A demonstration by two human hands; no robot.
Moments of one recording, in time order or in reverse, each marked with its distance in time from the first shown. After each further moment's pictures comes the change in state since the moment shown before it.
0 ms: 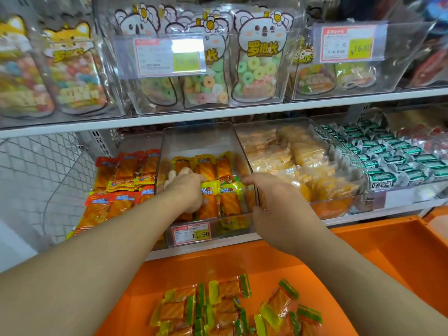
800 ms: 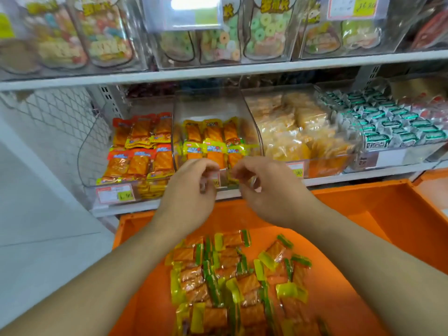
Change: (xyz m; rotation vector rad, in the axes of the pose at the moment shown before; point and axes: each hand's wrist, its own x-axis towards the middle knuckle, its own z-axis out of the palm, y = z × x) left_hand -0.148 -0.018 0.034 -0.555 0.458 0.350; right_hand -0.048 -0.025 0.016 0.103 -0.029 -0.215
